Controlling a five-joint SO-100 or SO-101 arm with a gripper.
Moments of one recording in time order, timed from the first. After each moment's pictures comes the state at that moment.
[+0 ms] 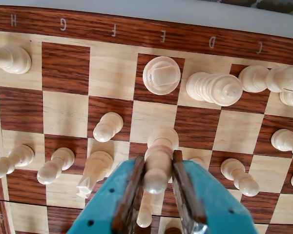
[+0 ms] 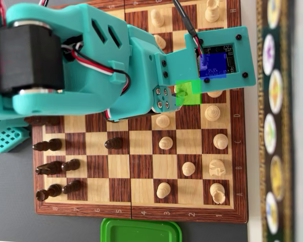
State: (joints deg) arm -5.4 78.2 77.4 65.8 89.6
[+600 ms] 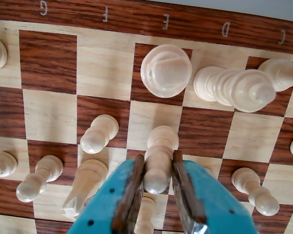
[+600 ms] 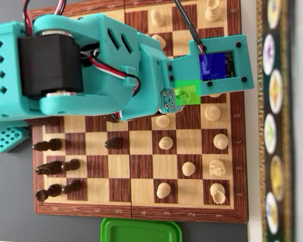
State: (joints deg) arm -5.4 76.4 81.0 62.3 89.6
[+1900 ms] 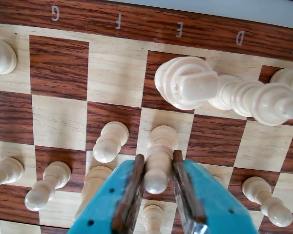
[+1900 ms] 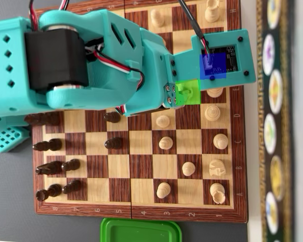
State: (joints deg) arm -6.9 75.3 81.0 60.8 90.4
